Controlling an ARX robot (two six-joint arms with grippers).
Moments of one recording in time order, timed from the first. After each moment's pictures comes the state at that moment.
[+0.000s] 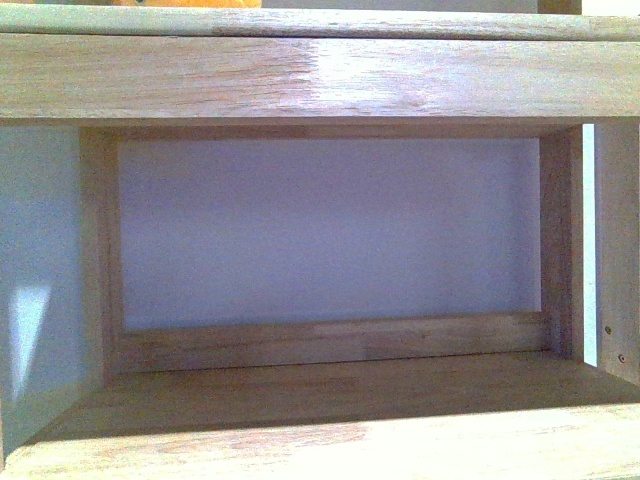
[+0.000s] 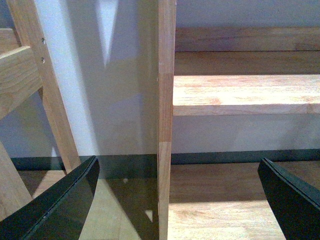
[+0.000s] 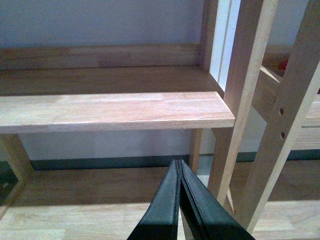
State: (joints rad) left arm 0.00 0.00 0.01 0.00 0.00 0.00; right arm 0.00 0.16 0.20 -0.05 0.00 0.00
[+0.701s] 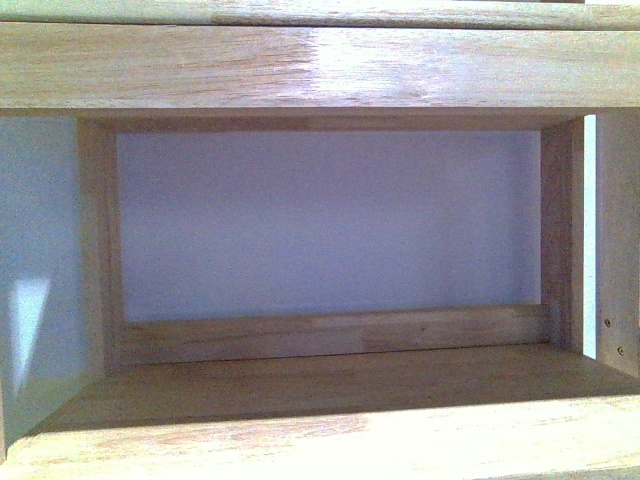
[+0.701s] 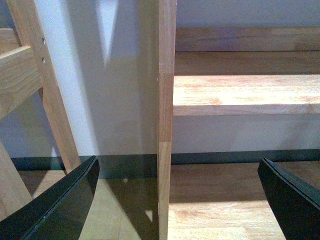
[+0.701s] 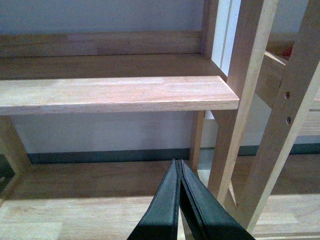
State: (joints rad) left arm 0.00 0.00 0.01 0.00 0.00 0.00; right arm 0.00 0.07 0.07 -0.01 0.00 0.00
